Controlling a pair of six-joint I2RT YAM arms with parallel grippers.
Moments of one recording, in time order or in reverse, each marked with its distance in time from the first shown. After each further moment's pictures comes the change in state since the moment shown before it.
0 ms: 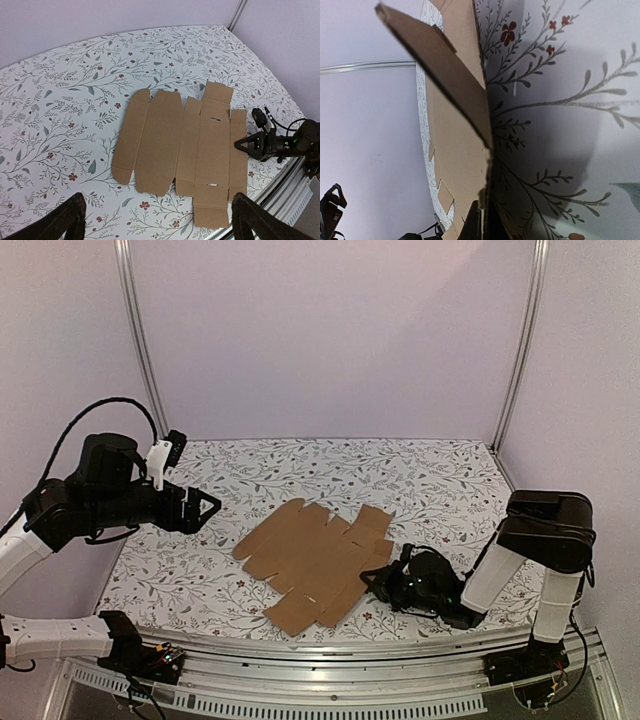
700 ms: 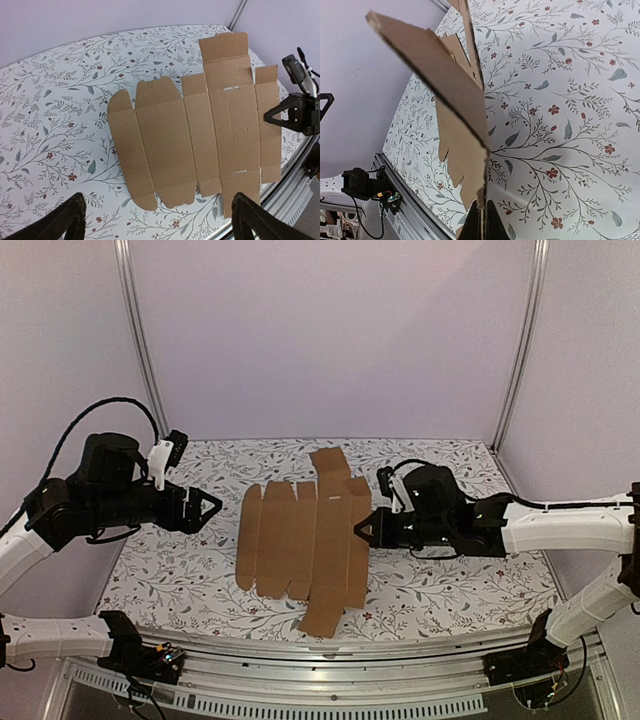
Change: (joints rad) left arm 0.000 0.007 0.000 0.003 0.001 0.000; right arm -0.058 -0.482 0.436 -1.072 -0.146 -0.695
